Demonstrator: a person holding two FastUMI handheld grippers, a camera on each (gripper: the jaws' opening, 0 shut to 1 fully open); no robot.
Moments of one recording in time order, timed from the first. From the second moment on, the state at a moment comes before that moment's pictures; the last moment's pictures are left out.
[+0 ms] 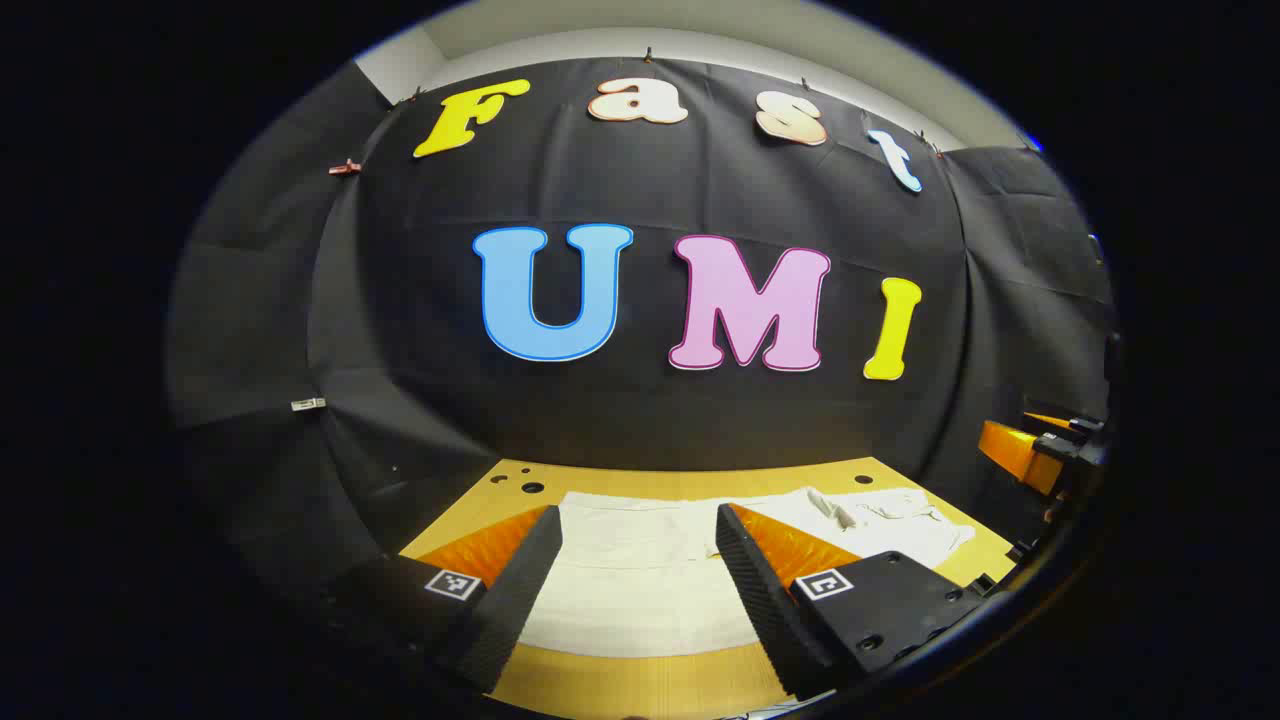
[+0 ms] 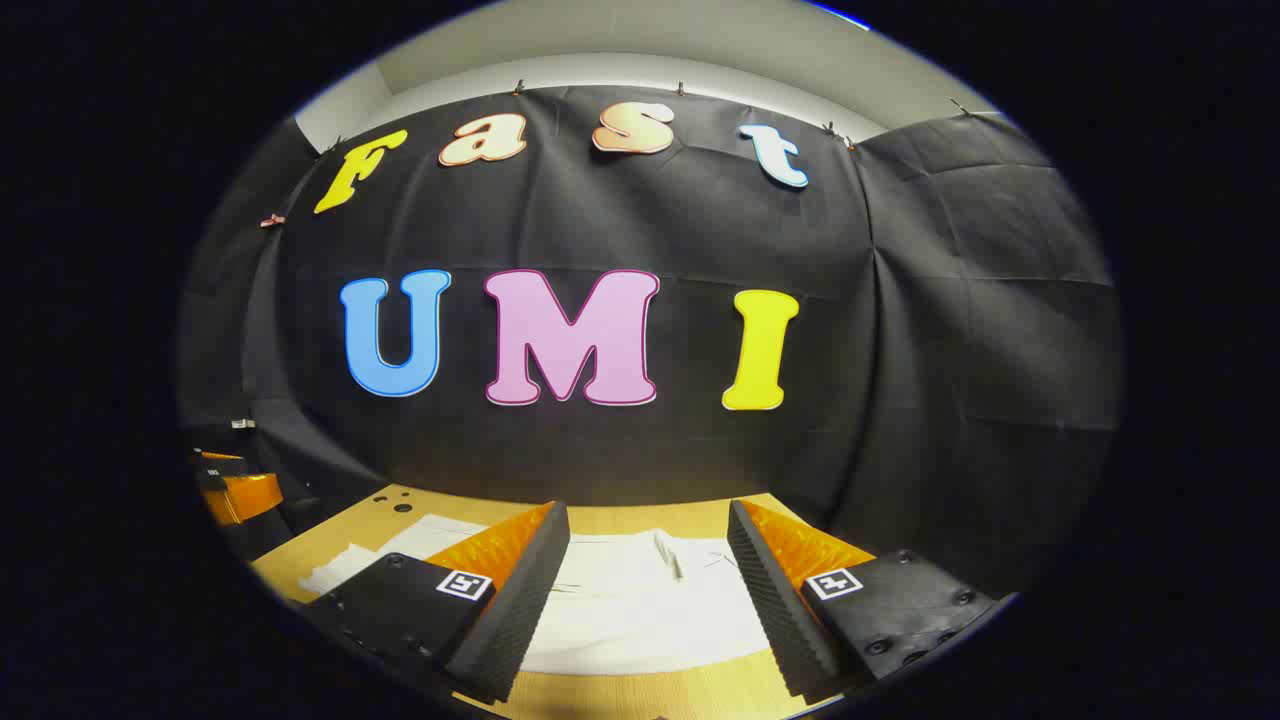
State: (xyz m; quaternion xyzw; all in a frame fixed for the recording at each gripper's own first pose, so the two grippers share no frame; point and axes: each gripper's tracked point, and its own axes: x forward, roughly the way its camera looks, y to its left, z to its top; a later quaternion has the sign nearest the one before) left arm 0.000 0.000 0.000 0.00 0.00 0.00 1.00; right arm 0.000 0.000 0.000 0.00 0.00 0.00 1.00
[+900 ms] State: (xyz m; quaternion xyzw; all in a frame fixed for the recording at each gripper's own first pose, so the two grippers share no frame) left arm 0.045 -0.045 -0.013 0.01 0.02 -0.03 1.00; right arm 0.036 -0.022 -0.017 0.01 0.02 0.01 1.00
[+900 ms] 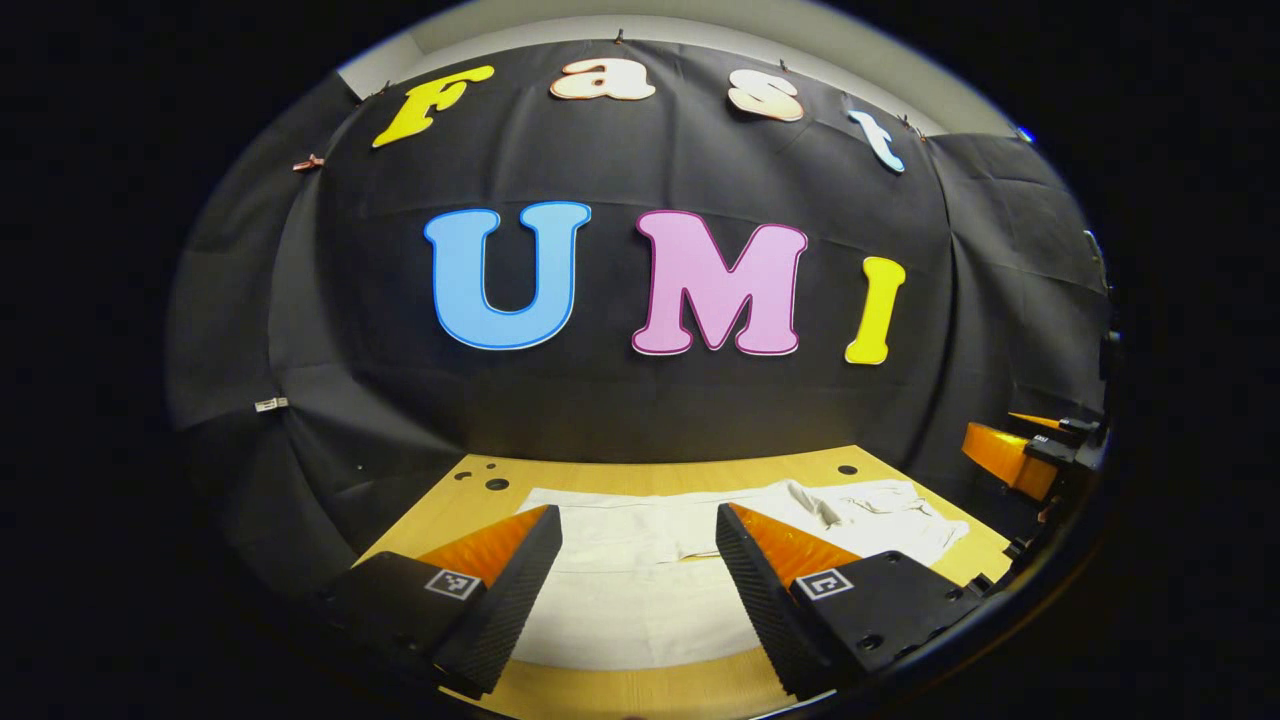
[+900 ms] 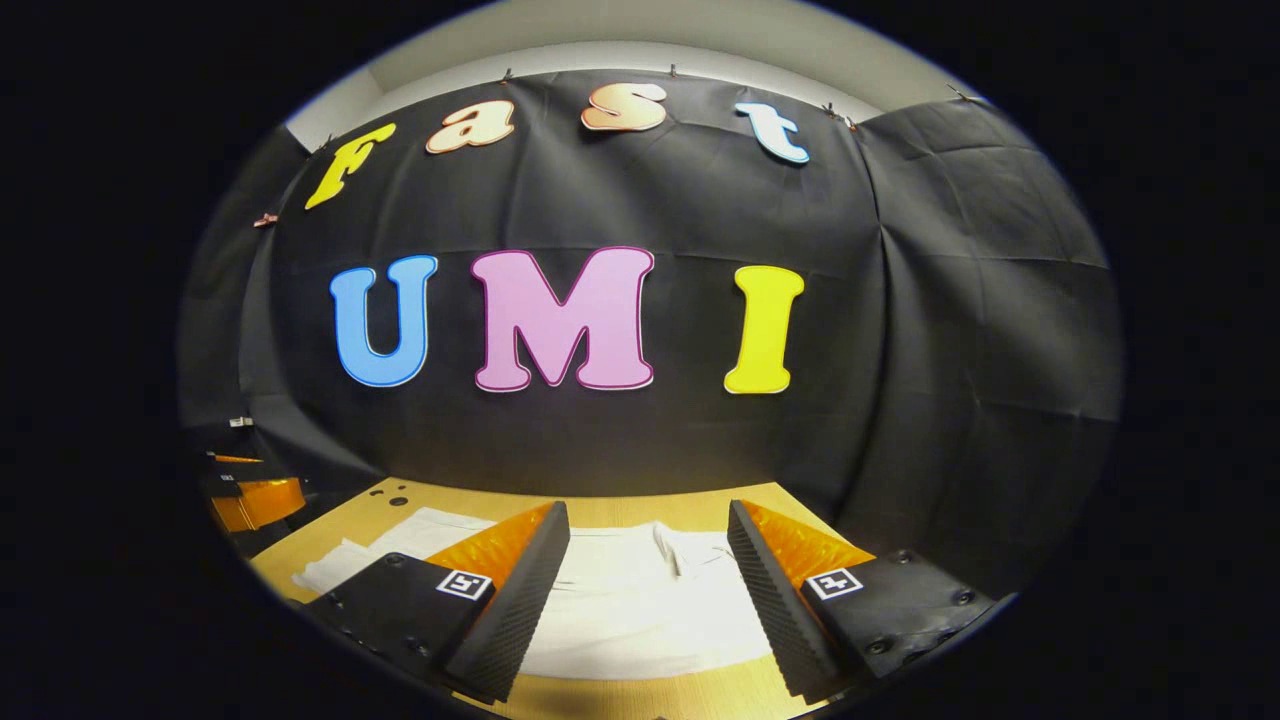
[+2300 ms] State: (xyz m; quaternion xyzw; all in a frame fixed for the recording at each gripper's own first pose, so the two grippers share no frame) left arm 0.049 0.019 -0.074 0.04 0.11 0.09 0.99; right arm 0.098 -0.171 -0.161 -0.47 0.12 0.21 0.85
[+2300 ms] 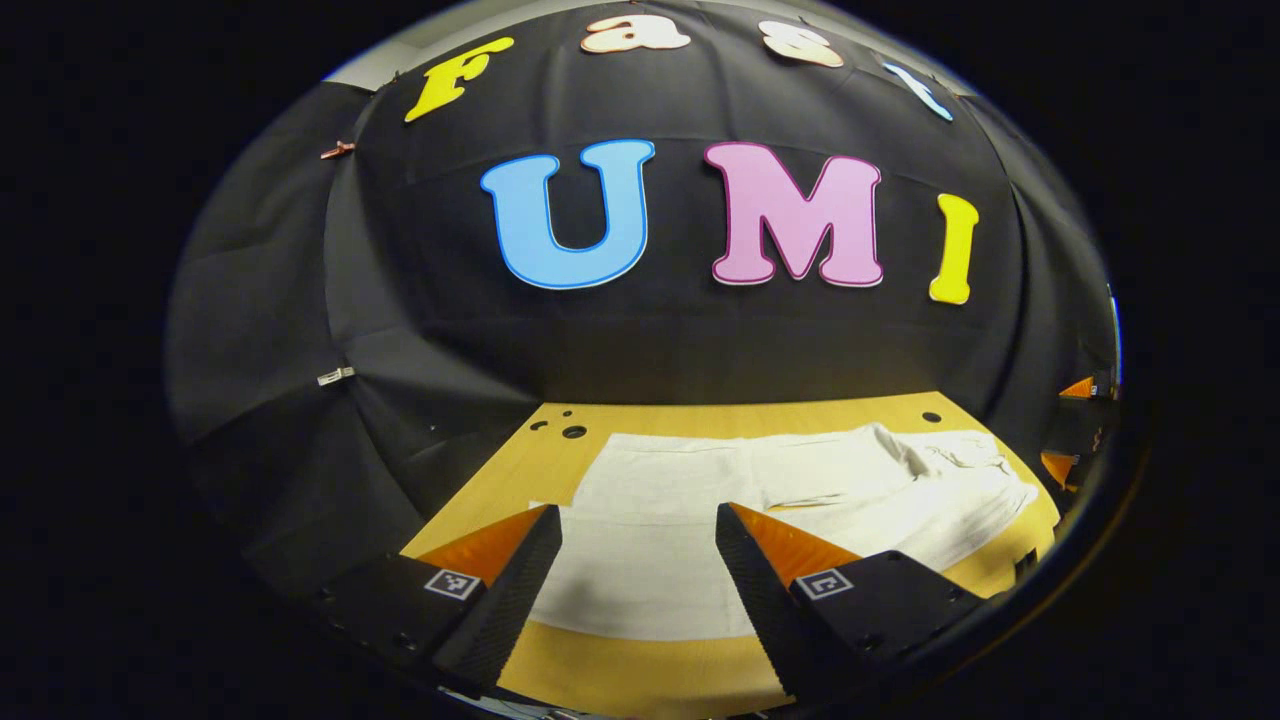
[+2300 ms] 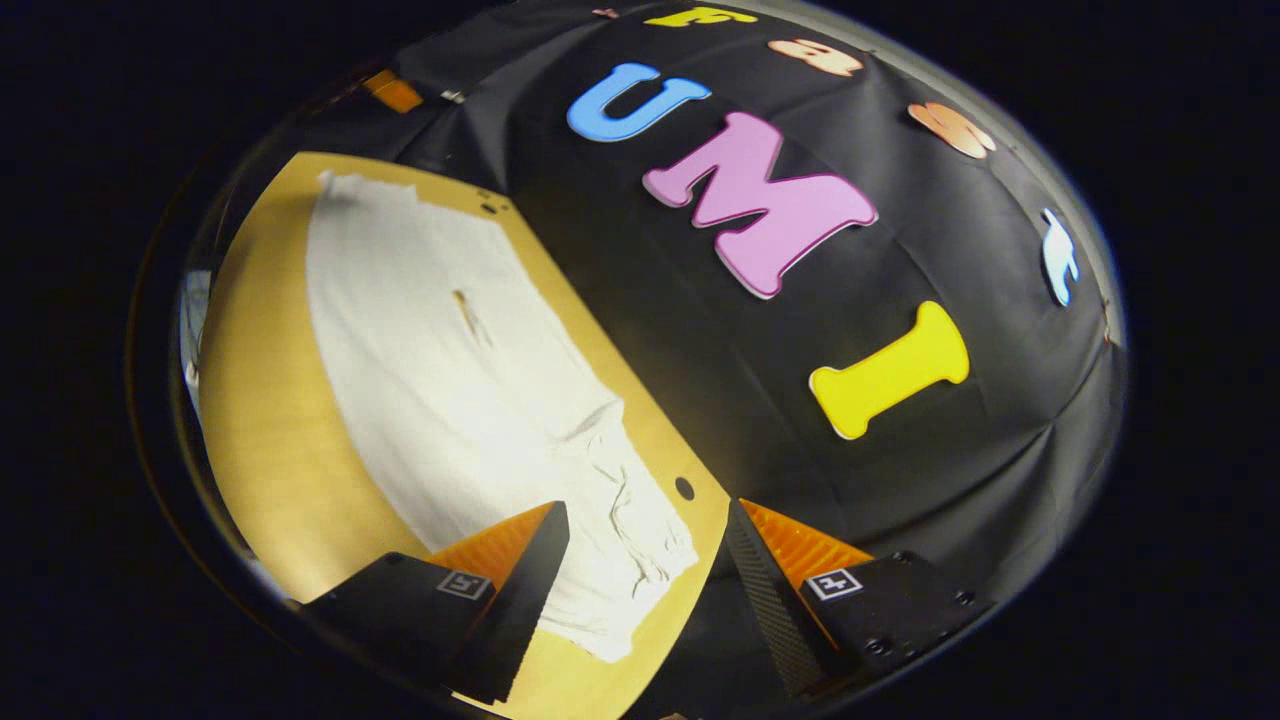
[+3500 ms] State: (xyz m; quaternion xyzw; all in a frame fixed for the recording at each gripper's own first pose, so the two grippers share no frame) left arm 0.054 0.037 -0.122 0.06 0.19 0.17 0.97; right arm 0.132 -0.290 -0.320 -0.62 0.24 0.28 0.69
